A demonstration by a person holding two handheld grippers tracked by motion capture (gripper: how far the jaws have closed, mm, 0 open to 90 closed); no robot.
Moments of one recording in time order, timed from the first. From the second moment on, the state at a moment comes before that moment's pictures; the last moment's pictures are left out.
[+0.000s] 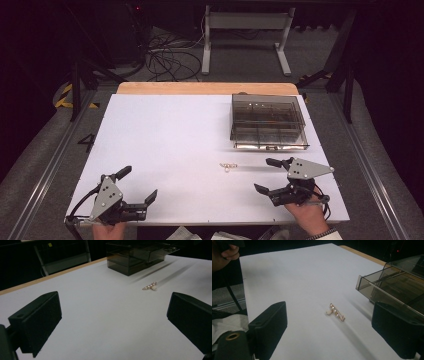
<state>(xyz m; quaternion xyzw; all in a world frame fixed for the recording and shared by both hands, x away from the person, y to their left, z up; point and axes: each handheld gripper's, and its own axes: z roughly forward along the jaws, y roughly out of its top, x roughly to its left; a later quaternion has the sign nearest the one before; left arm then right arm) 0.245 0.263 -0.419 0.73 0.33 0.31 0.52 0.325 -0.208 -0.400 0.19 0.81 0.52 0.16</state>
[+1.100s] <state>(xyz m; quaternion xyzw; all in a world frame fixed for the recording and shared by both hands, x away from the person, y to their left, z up) 0.245 0.262 -0.420 0.73 0.33 0.31 0.52 0.358 -0.151 -0.392 0.16 0.84 0.49 0.13</state>
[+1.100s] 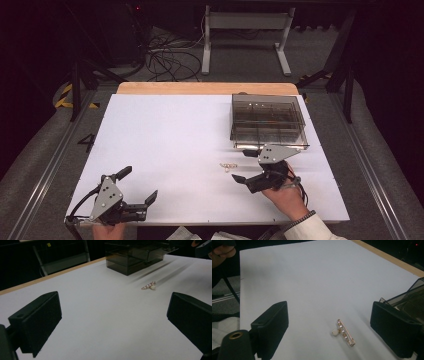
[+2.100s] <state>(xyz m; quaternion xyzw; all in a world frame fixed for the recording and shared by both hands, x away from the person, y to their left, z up) 0.244 0.262 -0.420 0.73 0.33 0.31 0.52 0.368 -0.120 -0.404 0.18 0.87 0.43 0.14</state>
